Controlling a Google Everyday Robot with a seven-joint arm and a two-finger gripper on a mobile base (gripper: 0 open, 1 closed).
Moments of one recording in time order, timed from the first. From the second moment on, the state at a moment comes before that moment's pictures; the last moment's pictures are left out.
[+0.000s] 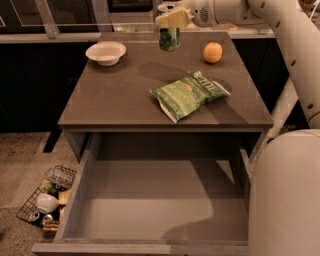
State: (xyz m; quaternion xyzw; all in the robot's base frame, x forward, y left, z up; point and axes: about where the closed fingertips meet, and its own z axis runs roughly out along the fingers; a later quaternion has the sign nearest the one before) arm 0.799 -0.051 1.007 -0.42 0.67 0.23 0.56
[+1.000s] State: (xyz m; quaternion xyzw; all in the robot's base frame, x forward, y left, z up) arm 0.843 -0.024 0.948 -0.39 0.68 0.23 0.57
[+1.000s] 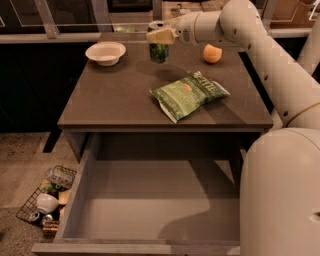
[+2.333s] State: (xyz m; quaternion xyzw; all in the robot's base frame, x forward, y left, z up) arm 0.842 -0.005 0.904 -0.36 0.70 0.26 0.56
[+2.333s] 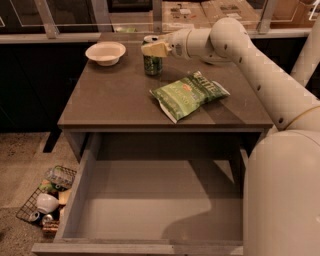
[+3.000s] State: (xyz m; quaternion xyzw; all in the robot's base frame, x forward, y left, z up) arm 0.842 0.002 0.901 -0.37 0.70 0.26 0.56
